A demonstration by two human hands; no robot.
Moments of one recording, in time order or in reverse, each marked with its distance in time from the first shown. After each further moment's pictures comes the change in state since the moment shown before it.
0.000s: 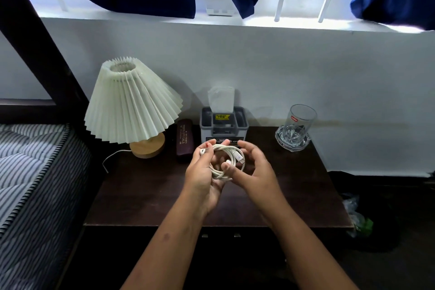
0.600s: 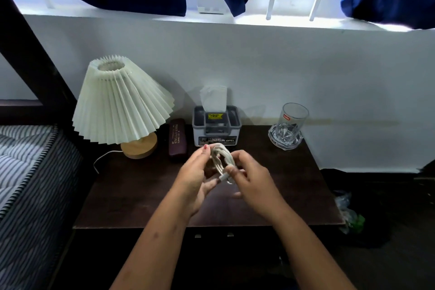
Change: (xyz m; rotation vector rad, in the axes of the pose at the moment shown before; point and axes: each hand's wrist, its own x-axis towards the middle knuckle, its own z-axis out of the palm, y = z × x) left_hand 0.006 -0.001 -0.010 0.310 -0.065 -0.089; right_hand -0.001 -0.001 -0.016 -0.379 -0.128 -0.070
